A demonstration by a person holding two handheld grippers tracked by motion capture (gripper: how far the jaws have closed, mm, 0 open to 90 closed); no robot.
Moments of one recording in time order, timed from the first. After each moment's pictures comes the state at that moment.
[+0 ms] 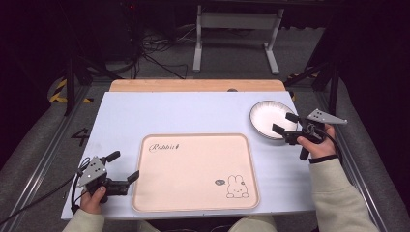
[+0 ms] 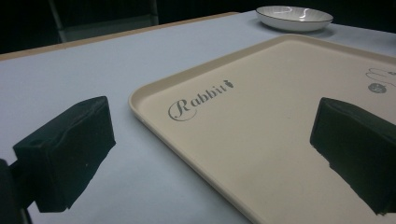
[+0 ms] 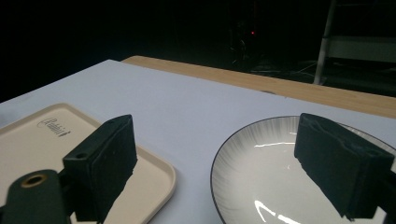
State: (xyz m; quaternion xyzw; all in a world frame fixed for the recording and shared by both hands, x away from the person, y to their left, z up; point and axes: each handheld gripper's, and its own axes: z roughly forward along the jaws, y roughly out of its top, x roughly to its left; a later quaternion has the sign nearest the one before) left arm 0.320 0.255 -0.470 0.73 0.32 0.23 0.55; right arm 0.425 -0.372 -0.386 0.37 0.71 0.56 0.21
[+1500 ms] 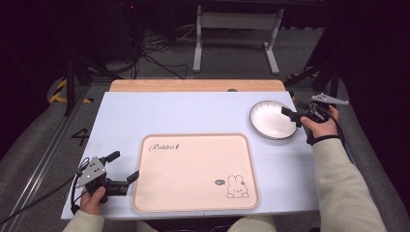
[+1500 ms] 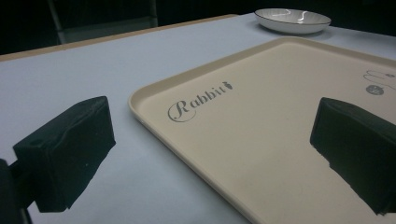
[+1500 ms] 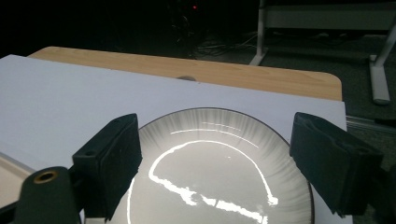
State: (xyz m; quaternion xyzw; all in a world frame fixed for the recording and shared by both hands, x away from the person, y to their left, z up) left arm 0.319 0.256 -0.470 0.73 0.32 0.23 0.56; right arm 0.490 -0.411 -0.387 0.47 0.69 0.49 0.25
